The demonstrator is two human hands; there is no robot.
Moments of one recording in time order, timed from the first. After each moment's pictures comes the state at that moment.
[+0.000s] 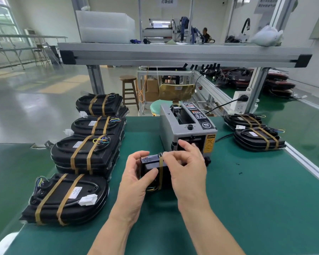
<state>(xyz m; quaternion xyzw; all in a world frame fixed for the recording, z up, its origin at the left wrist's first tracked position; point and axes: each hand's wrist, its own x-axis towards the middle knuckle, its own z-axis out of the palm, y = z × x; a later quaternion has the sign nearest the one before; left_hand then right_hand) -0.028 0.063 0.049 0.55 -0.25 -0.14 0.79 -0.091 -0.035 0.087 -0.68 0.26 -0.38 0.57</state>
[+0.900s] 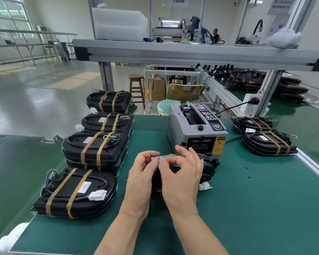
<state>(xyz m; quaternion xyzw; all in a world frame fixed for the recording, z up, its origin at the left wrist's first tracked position) -0.027 0.060 0.055 0.53 -0.18 -0.13 0.82 -0.077 -0.007 0.073 -0.75 0.27 -0.39 0.47</state>
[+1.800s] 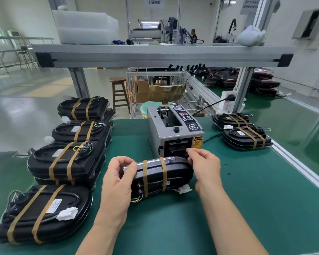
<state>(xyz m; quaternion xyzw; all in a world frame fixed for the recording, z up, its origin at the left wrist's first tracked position) -0.015 0.049 0.048 0.62 -0.22 -0.01 0.75 -0.084 -0.128 0.069 -0.54 0.41 -0.36 0.64</state>
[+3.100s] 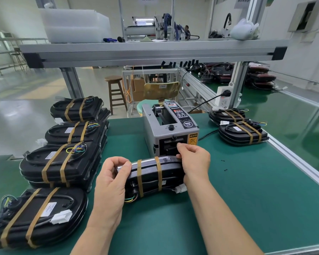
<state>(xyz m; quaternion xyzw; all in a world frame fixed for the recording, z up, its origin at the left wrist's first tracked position) -0.017 0.048 0.049 0.60 -0.21 -0.03 0.77 -0.062 -0.133 0.059 -0.53 0.43 -0.37 0.63</state>
